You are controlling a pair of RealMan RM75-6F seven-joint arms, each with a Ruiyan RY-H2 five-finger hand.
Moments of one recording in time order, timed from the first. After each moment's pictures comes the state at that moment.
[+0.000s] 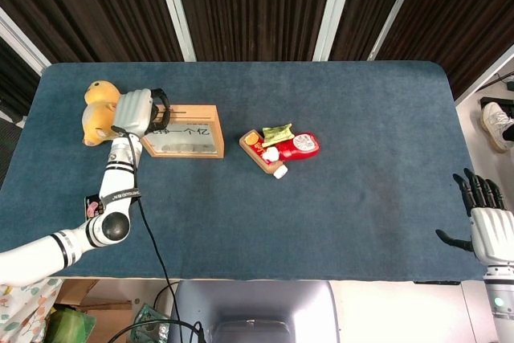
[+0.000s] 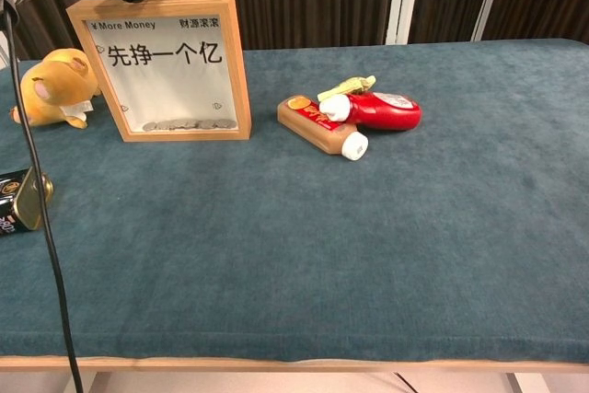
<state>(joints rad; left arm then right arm) -0.98 -1.42 -0.47 -1.33 0.59 0.95 0.40 0.09 -1.12 0.10 -1.57 -1.40 1.43 -0.03</state>
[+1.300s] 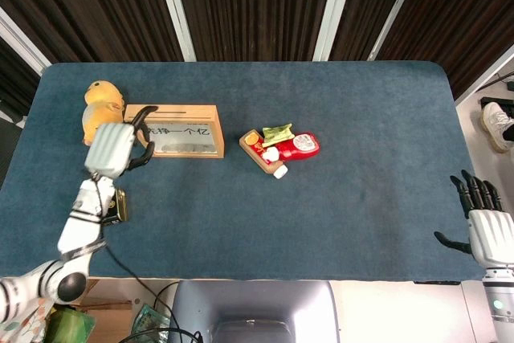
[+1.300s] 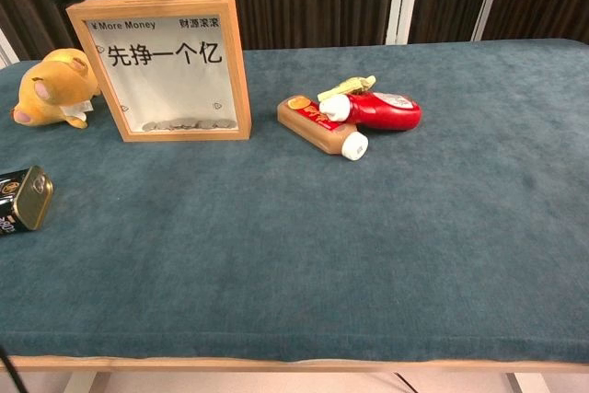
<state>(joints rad) -0.70 -1.20 -0.25 -1.71 1.11 1.23 0.21 0.09 -1.12 0.09 -1.58 -1.42 1.45 -0.04</state>
